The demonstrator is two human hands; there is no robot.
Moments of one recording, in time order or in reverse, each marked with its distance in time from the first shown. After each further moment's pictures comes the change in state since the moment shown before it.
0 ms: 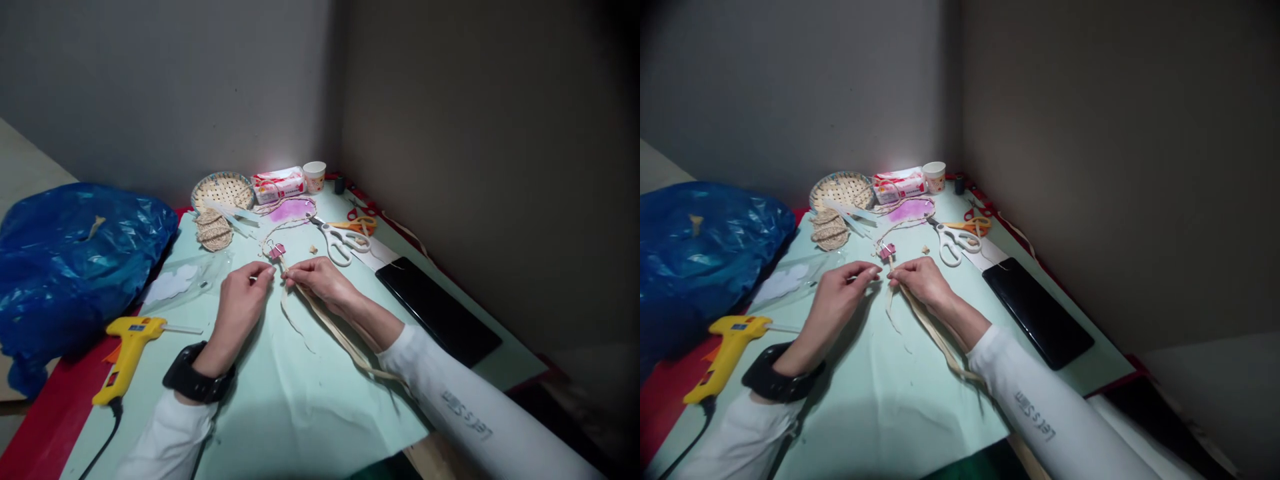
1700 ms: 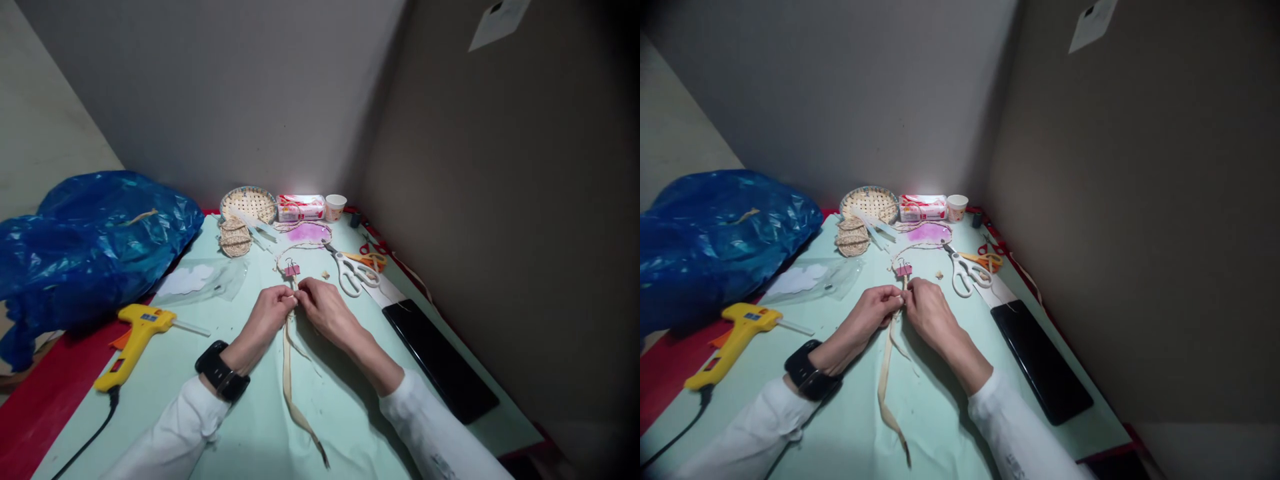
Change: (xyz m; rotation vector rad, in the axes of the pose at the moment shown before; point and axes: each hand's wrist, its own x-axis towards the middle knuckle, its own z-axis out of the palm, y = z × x) left_hand 0.006 -0.019 0.018 -0.356 -0.147 -0.151; right_hand -0.007 -0.019 0.007 -0.891 0.011 -0.295
